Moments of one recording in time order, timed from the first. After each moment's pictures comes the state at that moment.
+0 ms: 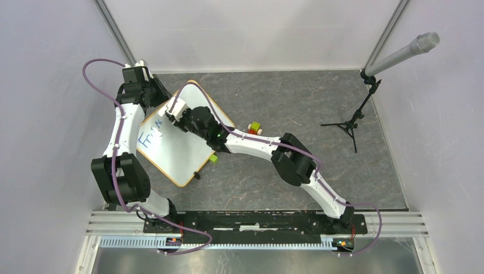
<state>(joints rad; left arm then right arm) 0.15 1.54 1.38 -0.51 0.19 -0.37 1.06 2.37 1.96 0.37 0.09 -0.25</state>
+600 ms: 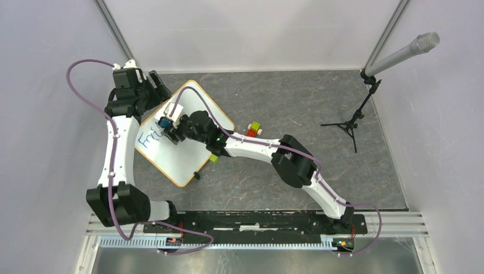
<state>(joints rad) 0.14 1.37 1.38 -0.62 0.11 -0.36 1.09 2.37 1.94 0.39 -0.09 -0.13</state>
